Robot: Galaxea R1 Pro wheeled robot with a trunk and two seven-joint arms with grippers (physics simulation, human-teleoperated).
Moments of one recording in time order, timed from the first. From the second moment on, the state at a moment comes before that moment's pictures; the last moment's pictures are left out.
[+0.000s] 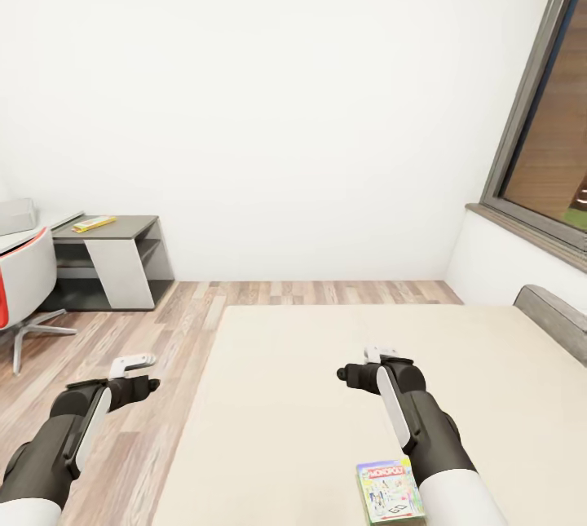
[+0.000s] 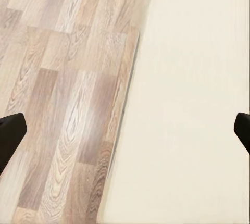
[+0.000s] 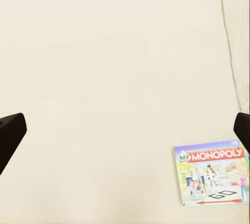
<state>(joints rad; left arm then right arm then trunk) -0.46 0.18 0.21 -1.10 0.04 0.78 -0.08 -0.53 0.14 -0.03 -1.10 -0.10 0.89 -0.07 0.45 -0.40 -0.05</state>
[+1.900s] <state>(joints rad) -0.46 0.20 0.21 -1.17 0.35 1.01 -0.40 -0.84 0.13 -0.05 -0.55 -0.11 0.72 -0.18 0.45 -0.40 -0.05</state>
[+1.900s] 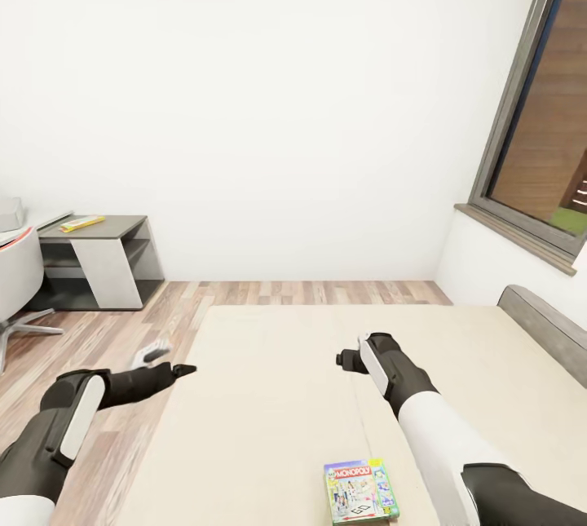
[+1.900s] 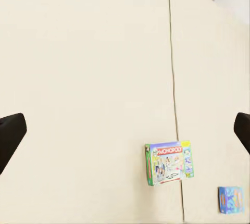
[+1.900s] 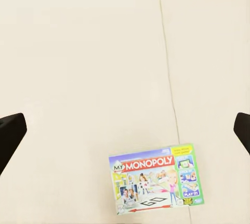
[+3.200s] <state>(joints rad) -0.45 0.38 0.23 -1.18 0.36 1.04 -1.06 -0.83 0.13 -0.04 -0.55 -0.11 0.72 -0.18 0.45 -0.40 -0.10</state>
